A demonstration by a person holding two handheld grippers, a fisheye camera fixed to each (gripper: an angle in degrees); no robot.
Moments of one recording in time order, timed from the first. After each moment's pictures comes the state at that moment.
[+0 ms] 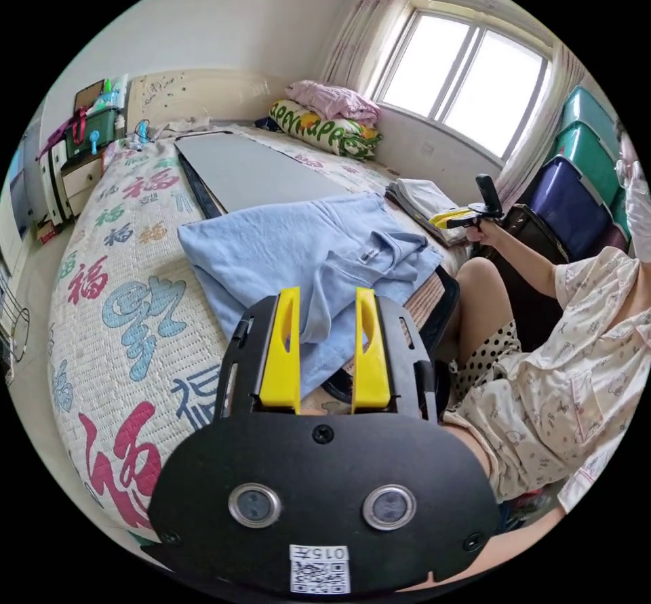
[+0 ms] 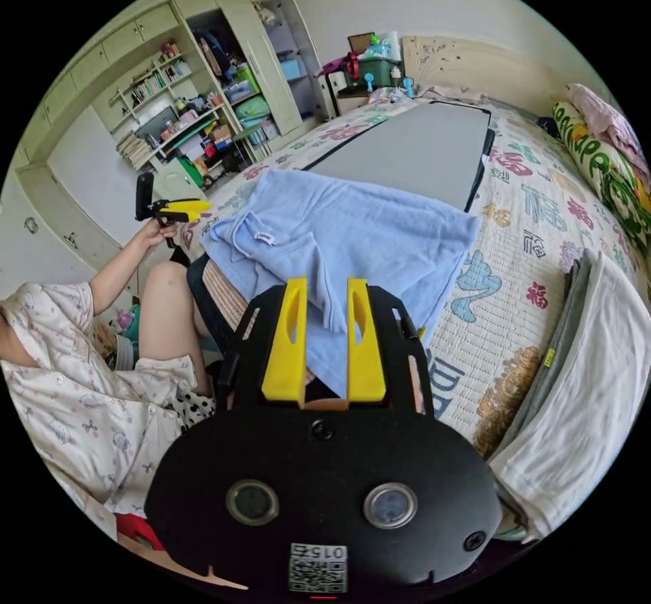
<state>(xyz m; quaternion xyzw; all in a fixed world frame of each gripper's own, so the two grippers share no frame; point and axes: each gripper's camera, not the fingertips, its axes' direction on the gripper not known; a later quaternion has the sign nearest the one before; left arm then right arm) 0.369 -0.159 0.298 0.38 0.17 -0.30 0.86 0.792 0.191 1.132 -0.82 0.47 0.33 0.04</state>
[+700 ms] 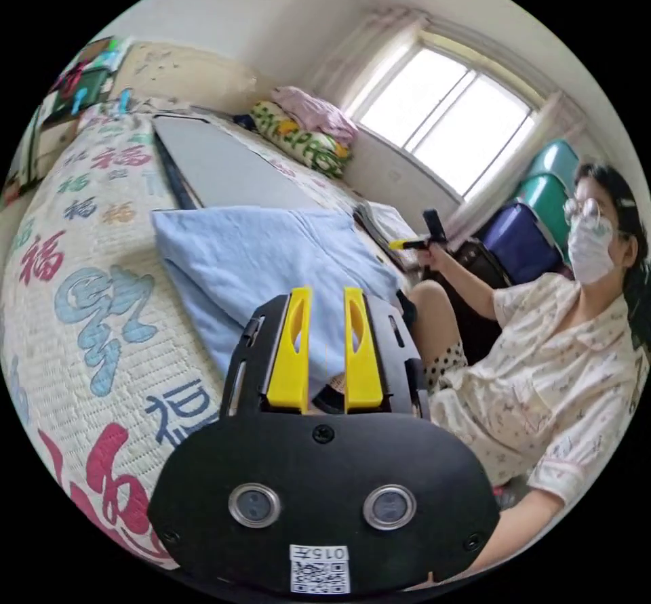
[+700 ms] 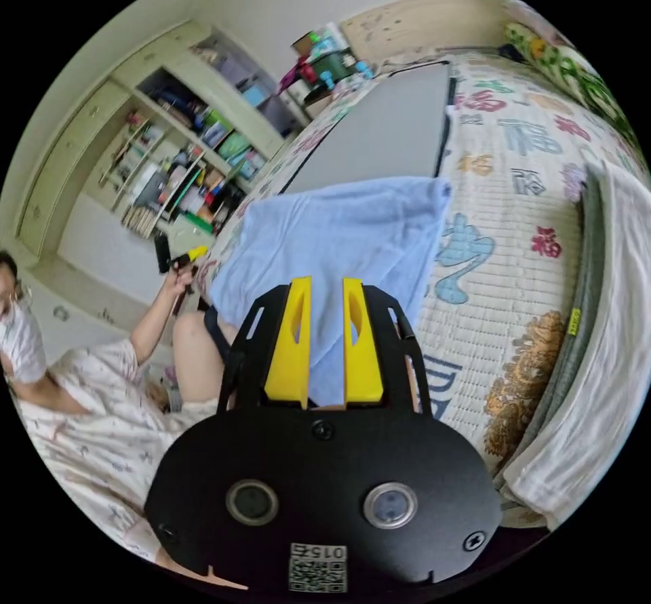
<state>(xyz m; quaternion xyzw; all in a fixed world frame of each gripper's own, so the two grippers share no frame) 0.285 -0.089 0.316 0.45 0.30 -0.35 0.77 1.002 0.072 1.057 -0.71 0.59 0.38 0.06</state>
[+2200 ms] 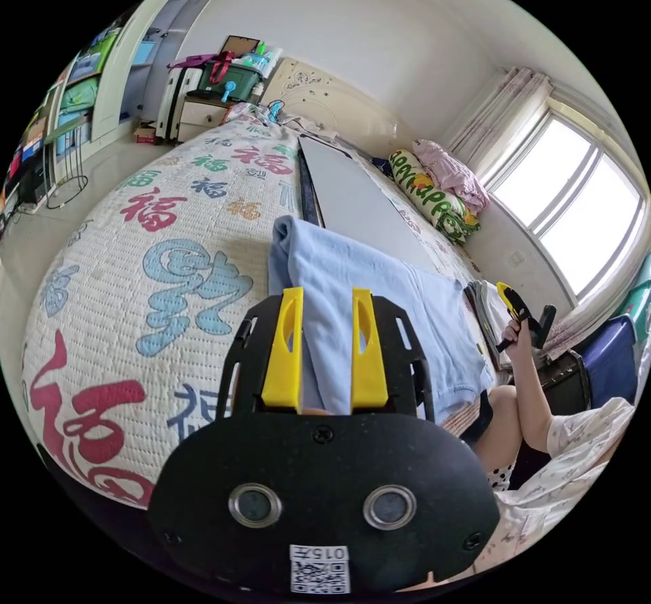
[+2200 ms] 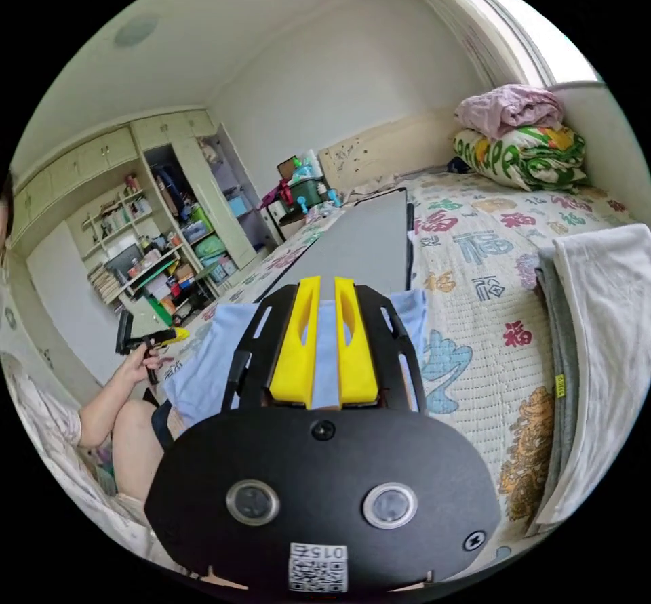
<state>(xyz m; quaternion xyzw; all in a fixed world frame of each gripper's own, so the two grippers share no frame) 0.283 0.064 0.322 0.38 0.17 -0.55 0.72 0.767 -0.198 0.821 -0.74 0.63 0.14 0.22</state>
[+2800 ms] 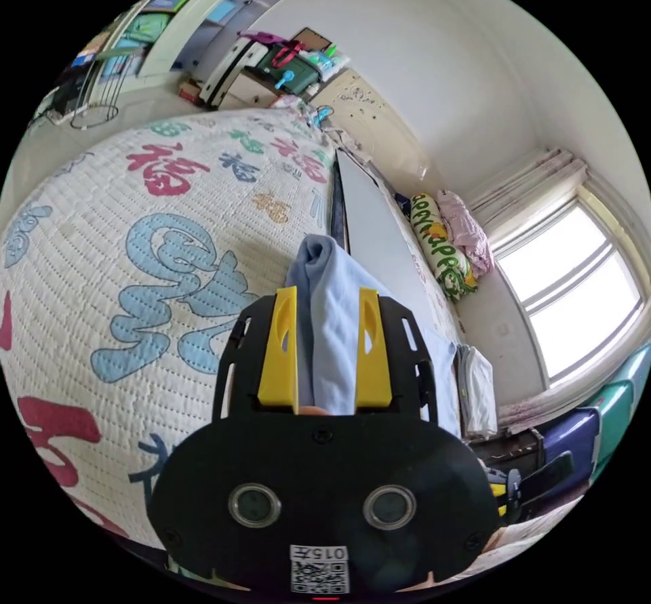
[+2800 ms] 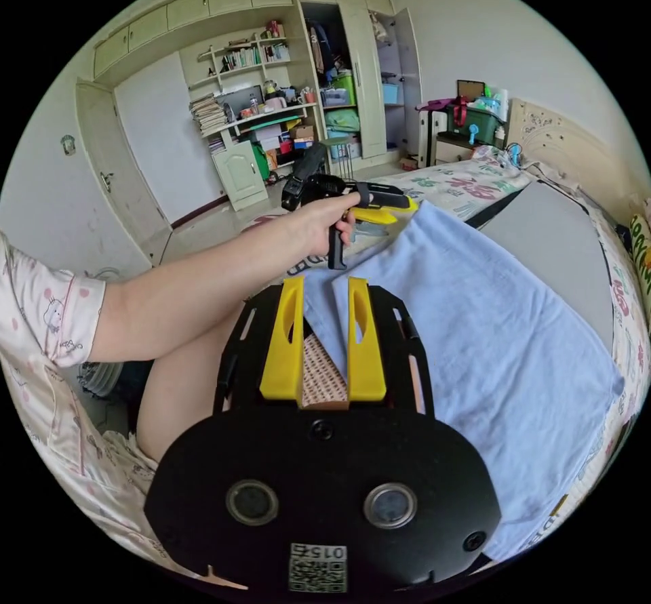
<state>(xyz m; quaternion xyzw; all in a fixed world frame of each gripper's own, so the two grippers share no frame) 0.192 0.088 0.417 0.41 0.26 -0.63 0.61 0.354 -0.018 0.777 -0.87 0.34 0.32 0.17</state>
